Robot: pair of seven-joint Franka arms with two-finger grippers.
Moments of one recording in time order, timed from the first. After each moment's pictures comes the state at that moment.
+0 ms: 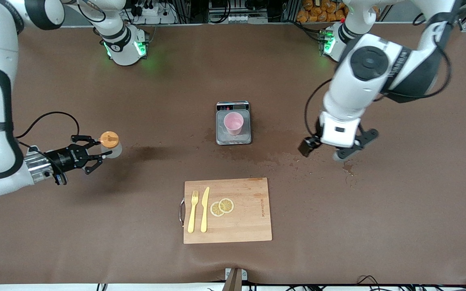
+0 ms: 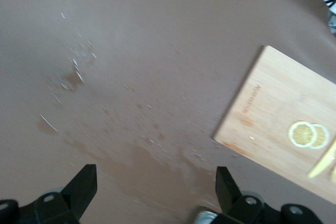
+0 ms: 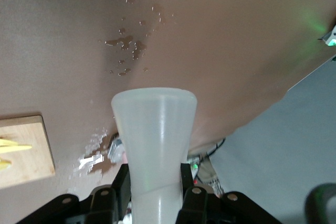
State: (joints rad) left arm 0.10 0.28 -0.59 -1.64 0.22 1.96 -1.04; right arm -0.09 0.67 -0.05 -1.38 0.65 1.30 1.11
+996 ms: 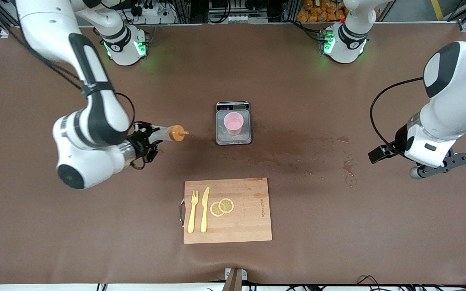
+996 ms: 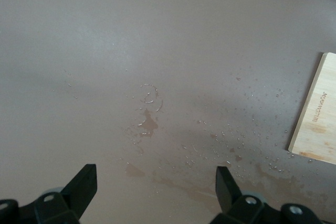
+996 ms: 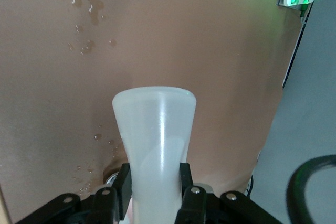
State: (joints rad) left arm 0.34 0.28 -0.59 -1.57 0.18 1.84 -0.57; right arm 0.32 0.62 -0.05 -1.34 0.45 1.40 1.75
